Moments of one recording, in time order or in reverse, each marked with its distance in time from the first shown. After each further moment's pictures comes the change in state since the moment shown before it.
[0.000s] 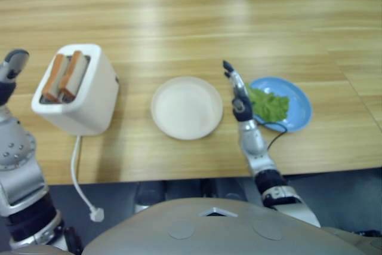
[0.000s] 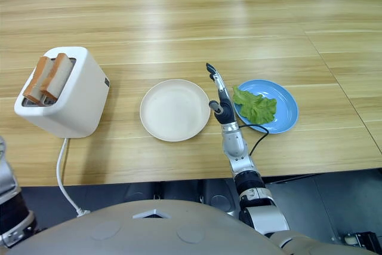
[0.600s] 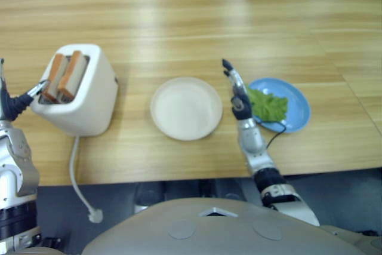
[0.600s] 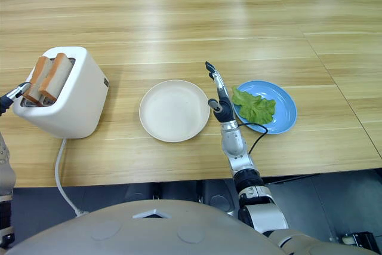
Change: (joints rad) left arm 0.116 0.148 -0.182 0.319 0.451 0.396 -0.012; right arm -0.012 -0.003 -0.001 0.005 -0.001 0.005 -0.002
